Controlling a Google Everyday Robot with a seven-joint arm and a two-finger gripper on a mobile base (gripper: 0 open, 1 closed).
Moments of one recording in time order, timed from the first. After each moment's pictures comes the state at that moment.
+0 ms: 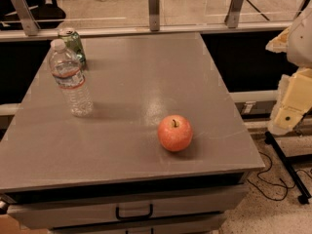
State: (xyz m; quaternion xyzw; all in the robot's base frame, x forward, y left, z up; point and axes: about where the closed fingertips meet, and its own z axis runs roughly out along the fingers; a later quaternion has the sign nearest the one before) arm 0.438 -0.217 0.976 -0.60 0.78 -0.03 0.16
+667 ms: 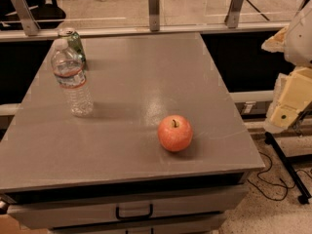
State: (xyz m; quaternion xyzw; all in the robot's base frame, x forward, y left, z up) arm 0.442 -0.211 0.976 -0.61 0.78 -0.02 0.18
